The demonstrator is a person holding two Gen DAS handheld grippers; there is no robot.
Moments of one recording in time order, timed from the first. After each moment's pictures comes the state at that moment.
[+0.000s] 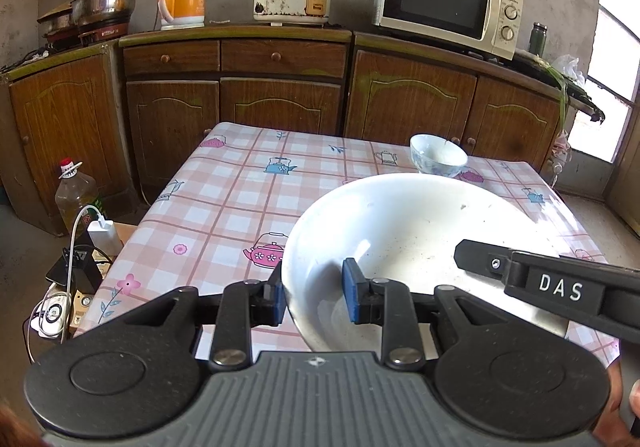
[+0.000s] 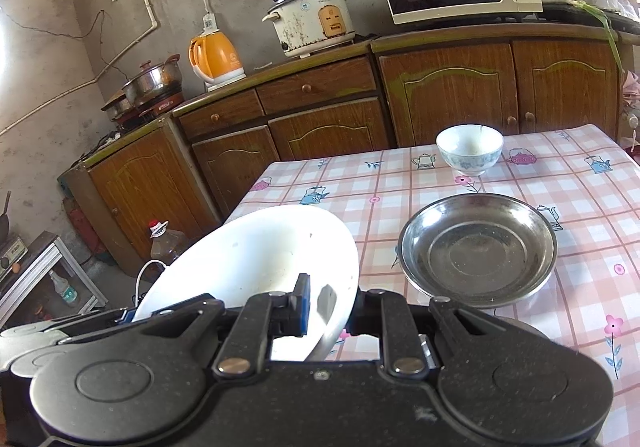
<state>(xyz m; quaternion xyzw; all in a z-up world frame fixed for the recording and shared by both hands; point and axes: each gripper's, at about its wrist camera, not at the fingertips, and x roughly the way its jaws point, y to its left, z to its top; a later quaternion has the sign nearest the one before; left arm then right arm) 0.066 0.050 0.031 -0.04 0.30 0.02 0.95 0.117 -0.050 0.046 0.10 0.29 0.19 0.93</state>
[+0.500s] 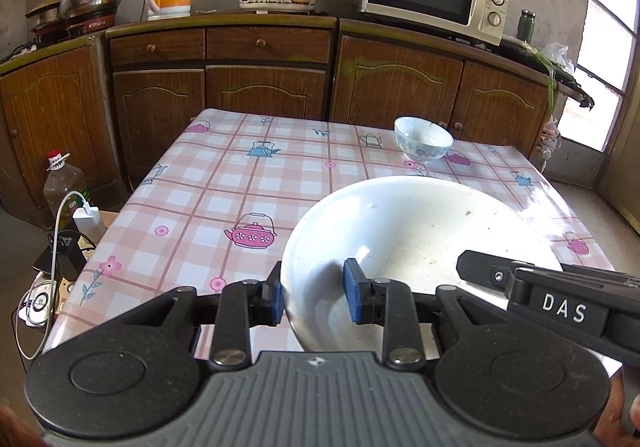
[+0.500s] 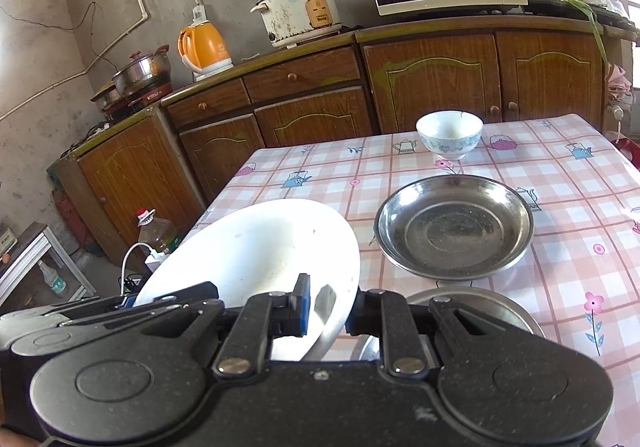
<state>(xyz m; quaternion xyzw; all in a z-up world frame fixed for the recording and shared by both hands) 0.059 0.038 0.016 -0.04 0.31 0.00 0.95 0.099 -0.065 0.031 0.09 0.31 0.18 0.93</state>
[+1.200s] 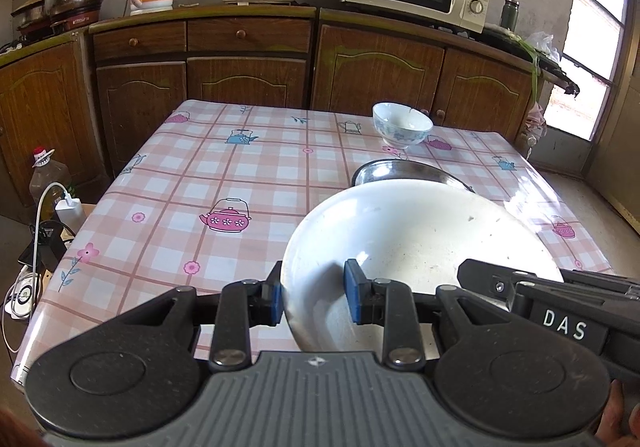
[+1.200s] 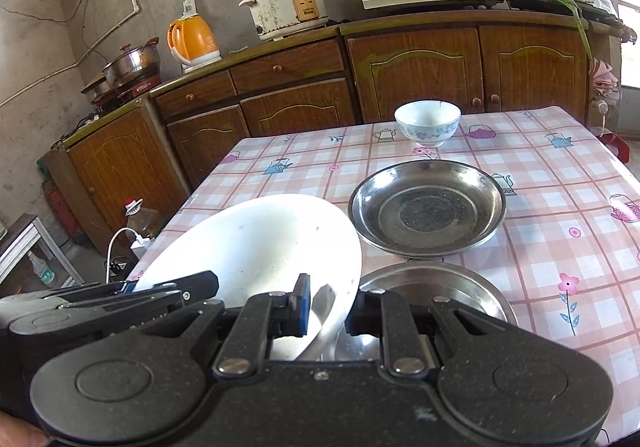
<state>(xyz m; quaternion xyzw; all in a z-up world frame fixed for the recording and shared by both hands) 0.055 0.022 0.006 -0.04 0.32 -0.02 0.95 0.084 -0.087 0.020 0.08 0.31 0.16 0.93</state>
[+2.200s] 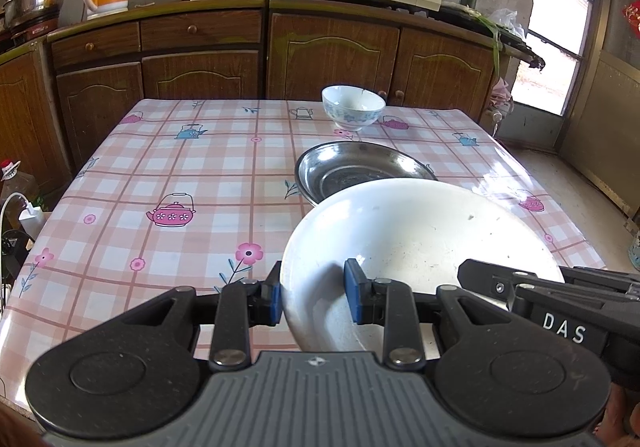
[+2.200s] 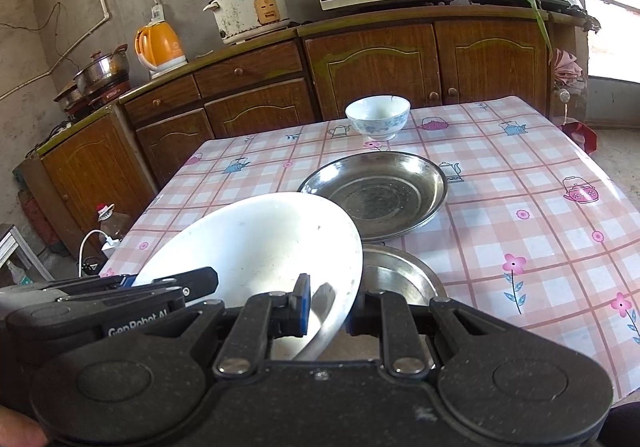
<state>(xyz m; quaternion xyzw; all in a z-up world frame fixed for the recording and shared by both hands) 0.058 -0.014 -0.004 -0.02 0.33 -0.07 0.94 0.070 -0.130 0.012 0.09 0.31 0.12 0.94</state>
